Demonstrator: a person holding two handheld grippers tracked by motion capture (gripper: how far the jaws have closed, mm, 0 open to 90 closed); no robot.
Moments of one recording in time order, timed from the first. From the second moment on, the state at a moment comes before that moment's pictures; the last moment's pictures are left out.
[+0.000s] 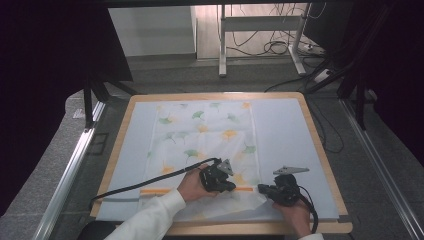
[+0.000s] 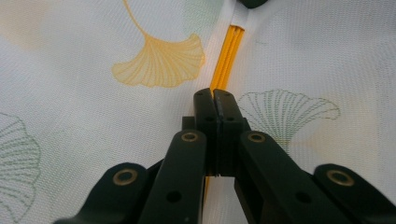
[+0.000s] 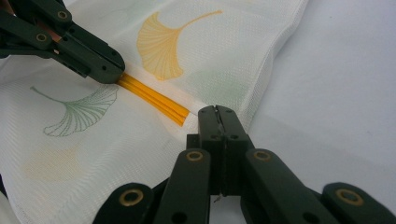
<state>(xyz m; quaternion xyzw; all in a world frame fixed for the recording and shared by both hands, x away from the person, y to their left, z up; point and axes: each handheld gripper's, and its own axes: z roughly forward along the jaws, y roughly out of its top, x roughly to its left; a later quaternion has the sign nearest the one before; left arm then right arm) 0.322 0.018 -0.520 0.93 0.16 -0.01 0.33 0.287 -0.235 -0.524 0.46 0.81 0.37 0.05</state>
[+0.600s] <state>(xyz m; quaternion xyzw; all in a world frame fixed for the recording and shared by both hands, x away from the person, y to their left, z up) 0.323 0.054 -0.523 0.92 0.19 -0.02 0.33 0.286 -0.235 -0.525 0.46 0.81 0.37 0.04</state>
